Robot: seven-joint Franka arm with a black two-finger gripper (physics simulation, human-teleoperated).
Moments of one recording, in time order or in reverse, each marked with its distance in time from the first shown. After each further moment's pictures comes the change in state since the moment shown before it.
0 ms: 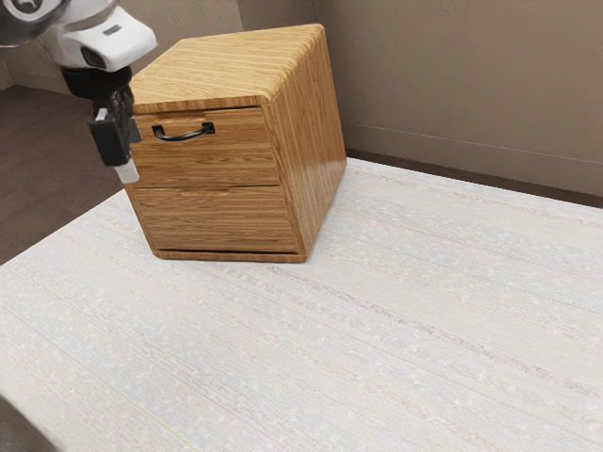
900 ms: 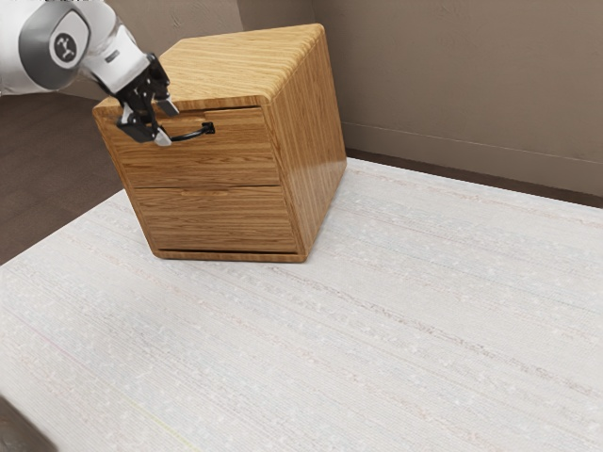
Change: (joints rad) arm 0.178 0.250 -0.051 0.082 -0.062 0.501 0.491
